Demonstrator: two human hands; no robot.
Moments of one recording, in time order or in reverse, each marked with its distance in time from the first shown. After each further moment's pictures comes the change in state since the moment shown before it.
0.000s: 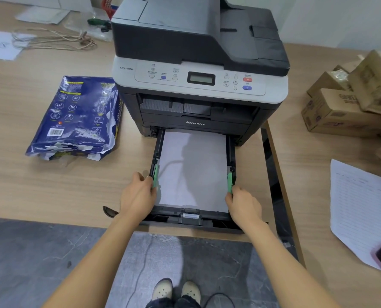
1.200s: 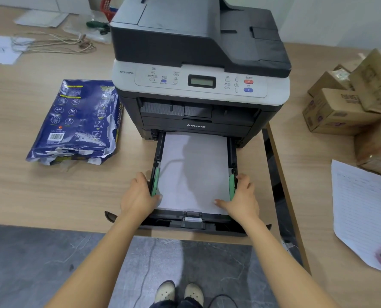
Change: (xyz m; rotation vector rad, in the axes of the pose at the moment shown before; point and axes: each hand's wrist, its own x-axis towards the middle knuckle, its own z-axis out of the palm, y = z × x) left_hand 0.008 0.003 -0.005 -0.200 -0.089 -0.169; right_hand 0.008 -0.014 -0.004 0.258 0.007 0.130
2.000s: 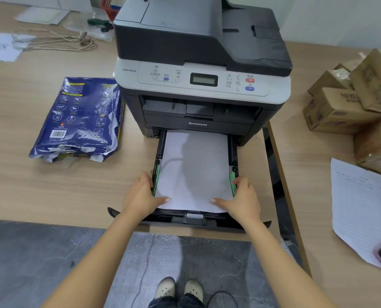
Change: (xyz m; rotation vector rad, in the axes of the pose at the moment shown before) left_hand -0.007 -0.005 -0.005 -0.113 -0.073 0.030; right_hand -0.011 0.000 -0.002 0.050 0.019 0.000
